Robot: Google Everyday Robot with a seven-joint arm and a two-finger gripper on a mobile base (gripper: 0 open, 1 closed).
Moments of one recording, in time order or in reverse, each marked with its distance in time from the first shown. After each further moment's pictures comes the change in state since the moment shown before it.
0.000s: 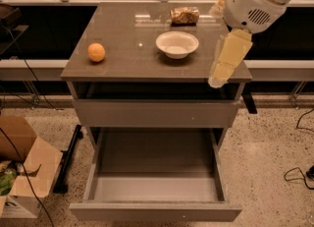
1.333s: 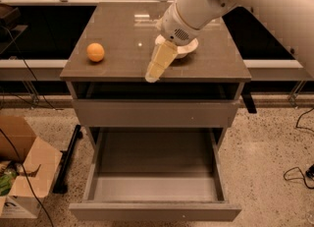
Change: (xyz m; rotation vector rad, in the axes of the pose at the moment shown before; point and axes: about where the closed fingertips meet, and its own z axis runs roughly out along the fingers) arm -0.091 -0.052 0.136 -0.050 -0.236 0.032
